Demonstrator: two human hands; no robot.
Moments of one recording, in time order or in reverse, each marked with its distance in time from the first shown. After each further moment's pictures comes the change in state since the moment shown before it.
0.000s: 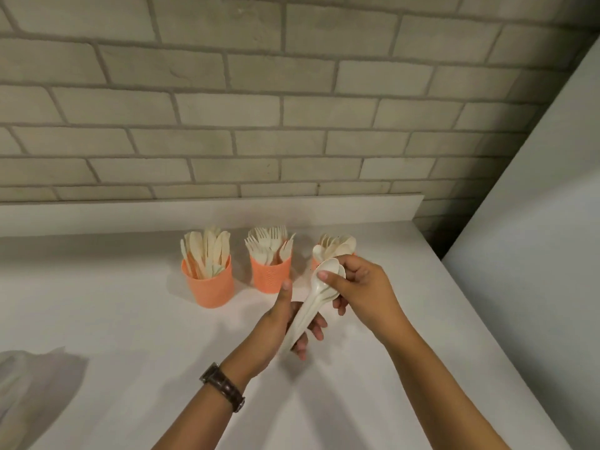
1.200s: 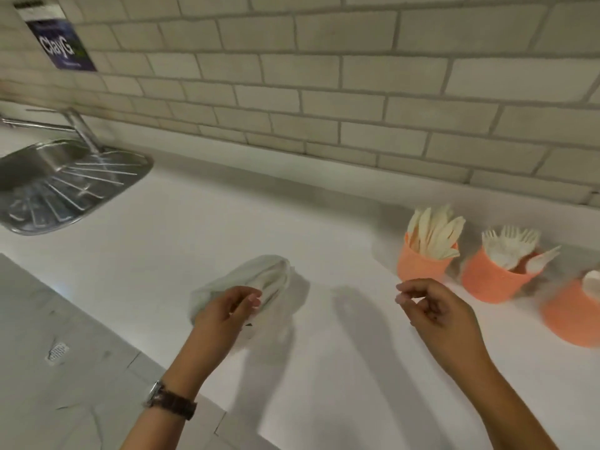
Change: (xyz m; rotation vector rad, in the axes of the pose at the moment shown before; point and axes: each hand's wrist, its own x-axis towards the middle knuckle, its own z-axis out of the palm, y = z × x) left_hand -0.258 -0.079 -0.227 0.293 1.017 -0.057; right_hand -0.033 0.027 0.212 -0.161 -0.274 -0.193
